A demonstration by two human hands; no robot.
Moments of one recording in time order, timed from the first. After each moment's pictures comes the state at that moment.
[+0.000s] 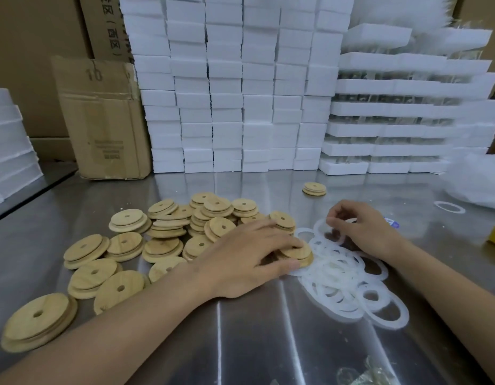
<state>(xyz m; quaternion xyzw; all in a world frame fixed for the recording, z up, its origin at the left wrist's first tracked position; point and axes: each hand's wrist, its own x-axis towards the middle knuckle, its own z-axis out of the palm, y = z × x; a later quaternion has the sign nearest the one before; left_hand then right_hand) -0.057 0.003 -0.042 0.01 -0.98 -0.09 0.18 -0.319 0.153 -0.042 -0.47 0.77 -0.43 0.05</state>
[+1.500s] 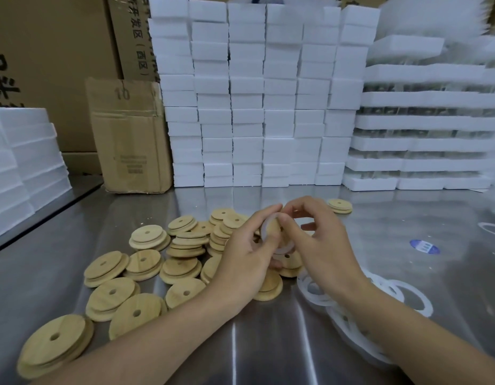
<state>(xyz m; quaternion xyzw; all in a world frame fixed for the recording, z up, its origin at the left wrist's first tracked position) -0.059 0.007 -0.036 0.13 -0.69 -0.59 0.40 -0.183 0.087 -0.020 -0.51 0.62 -0.60 -0.01</state>
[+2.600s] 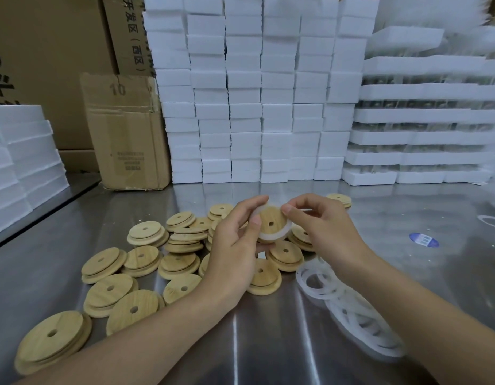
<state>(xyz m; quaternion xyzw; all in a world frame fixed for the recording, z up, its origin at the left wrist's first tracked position) -0.058 -0.003 -0.042 0.14 -0.65 -0.57 0.47 -0.203 0.084 -0.010 -0.44 0.63 -0.63 0.16</state>
